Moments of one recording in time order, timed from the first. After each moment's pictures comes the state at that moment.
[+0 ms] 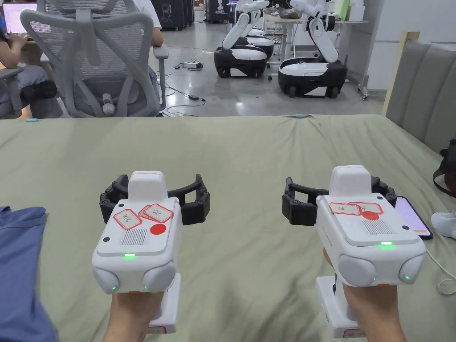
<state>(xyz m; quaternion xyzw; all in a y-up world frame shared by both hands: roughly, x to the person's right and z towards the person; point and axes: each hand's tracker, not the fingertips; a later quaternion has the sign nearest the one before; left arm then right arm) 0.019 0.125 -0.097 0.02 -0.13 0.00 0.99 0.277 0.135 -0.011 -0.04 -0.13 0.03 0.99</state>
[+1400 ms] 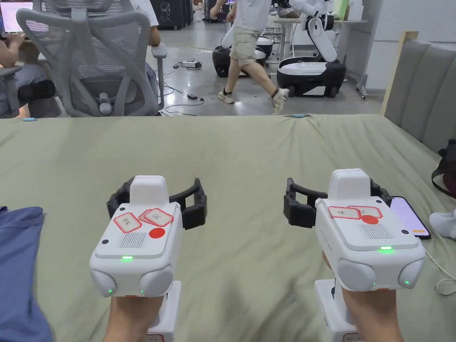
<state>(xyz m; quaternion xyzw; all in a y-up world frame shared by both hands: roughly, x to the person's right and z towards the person) 0.021 0.122 -0.092 -0.01 -0.16 0.00 0.99 0.279 0.131 -0.010 -0.04 -0.13 0.03 0.99</state>
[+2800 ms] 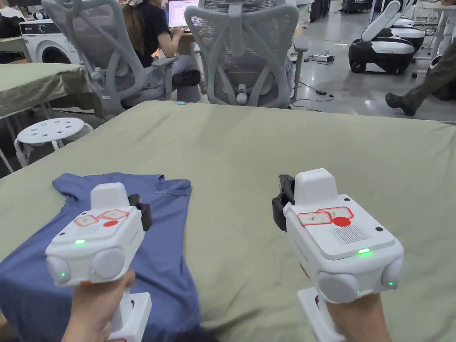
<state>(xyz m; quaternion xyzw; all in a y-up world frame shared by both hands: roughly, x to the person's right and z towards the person) -0.242 0.122 -0.106 -0.16 0.05 0.03 0.99 0.056 0.135 -0.079 -0.06 0.16 0.04 0.98</state>
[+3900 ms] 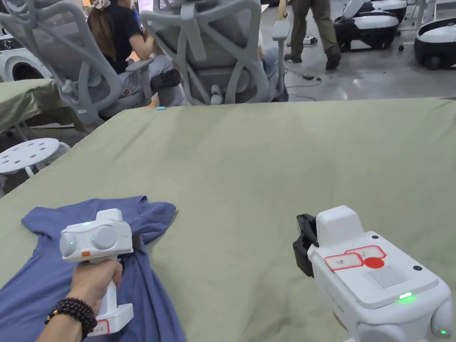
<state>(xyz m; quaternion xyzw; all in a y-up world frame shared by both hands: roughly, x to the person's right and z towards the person) -0.290 0.054 -0.295 -0.38 0.08 0.01 0.92 0.091 0.092 -0.130 -0.14 0.14 0.04 0.98</state>
